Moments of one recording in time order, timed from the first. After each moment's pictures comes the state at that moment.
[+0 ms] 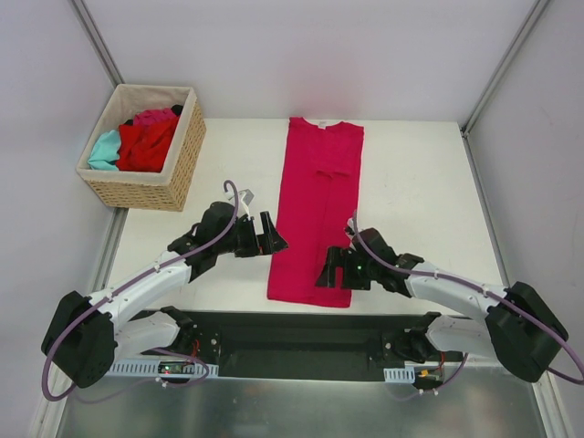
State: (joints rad) left arm -0.58 1.07 0.58 -0.12 0.28 -0.73; right arm 0.77 1.17 0.47 -0.20 -0.23 0.76
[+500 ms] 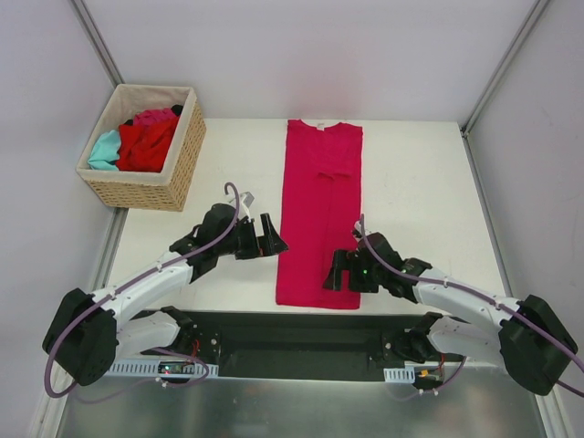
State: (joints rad) left arm -0.58 1.09 0.56 -0.11 0.29 -0.75; right arm 0.77 1.06 0.43 -0.27 -0.15 0.75
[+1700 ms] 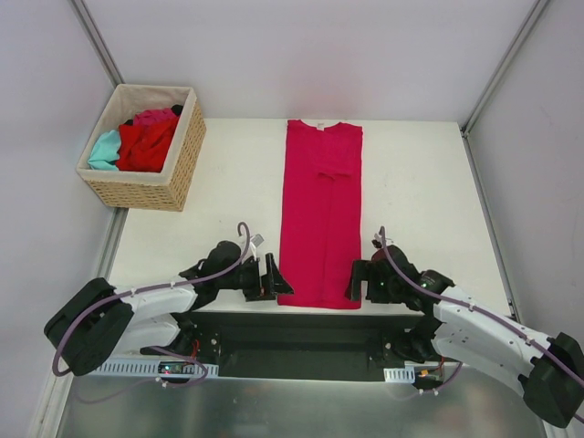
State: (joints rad) left arm -0.71 1.11 0.20 0.26 0.51 -0.99; right arm 0.77 0.79 0.39 -0.59 0.04 0.73
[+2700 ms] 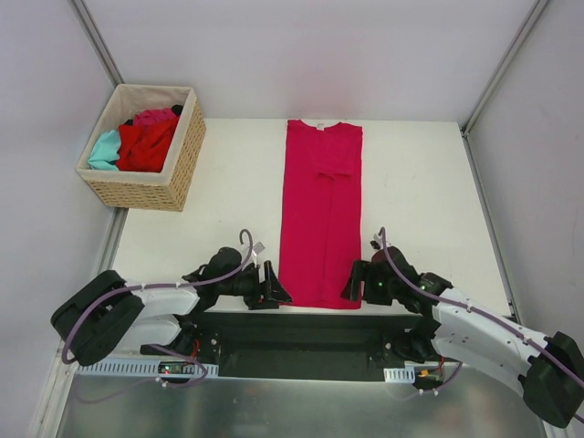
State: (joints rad) left arm -0.74 1.18 0.13 0.38 0.54 -1.07; right arm 0.77 0.80 0.34 -0.48 -0.05 0.80
